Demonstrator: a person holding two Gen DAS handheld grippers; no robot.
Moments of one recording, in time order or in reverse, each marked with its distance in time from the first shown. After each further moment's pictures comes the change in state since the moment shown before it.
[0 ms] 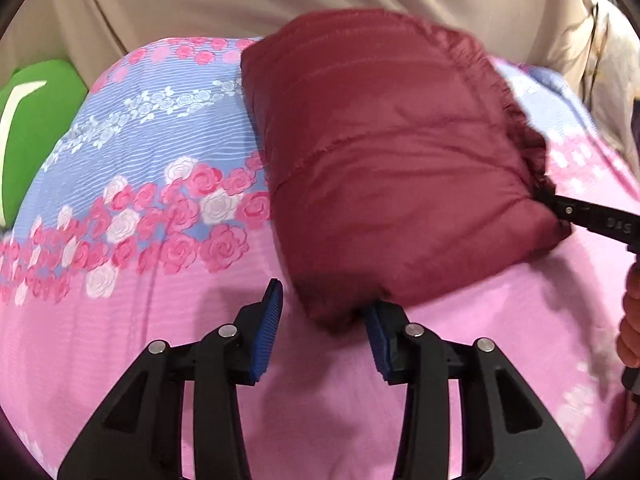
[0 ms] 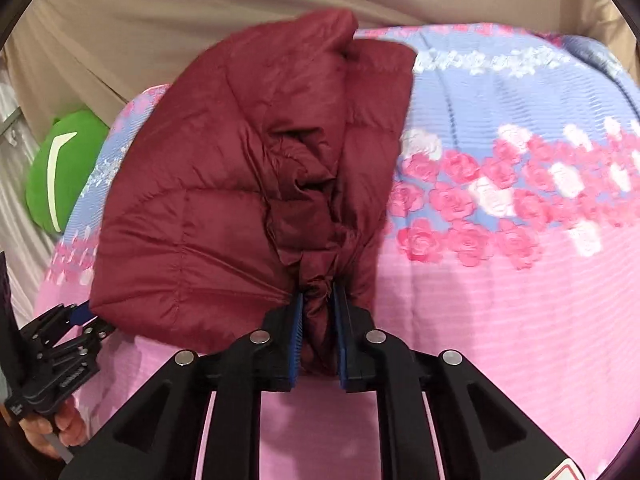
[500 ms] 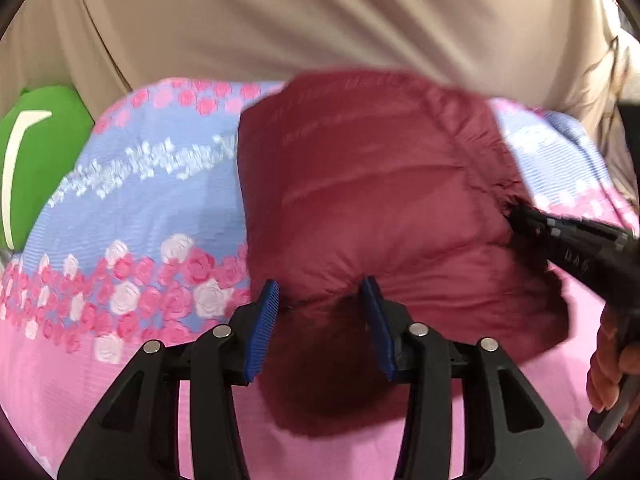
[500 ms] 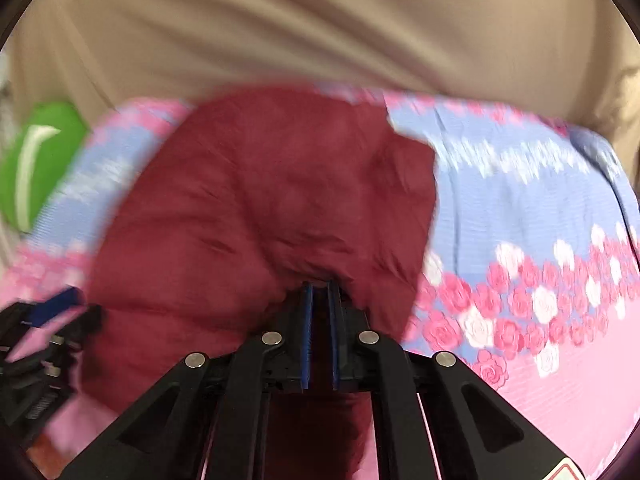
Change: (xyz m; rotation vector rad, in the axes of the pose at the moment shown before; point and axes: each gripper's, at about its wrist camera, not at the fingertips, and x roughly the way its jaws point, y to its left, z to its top) left arm 0.021 -0.020 0.068 -0.048 -0.069 0.067; right arm 0.031 0.031 0.069 -0.122 -0.056 -0.180
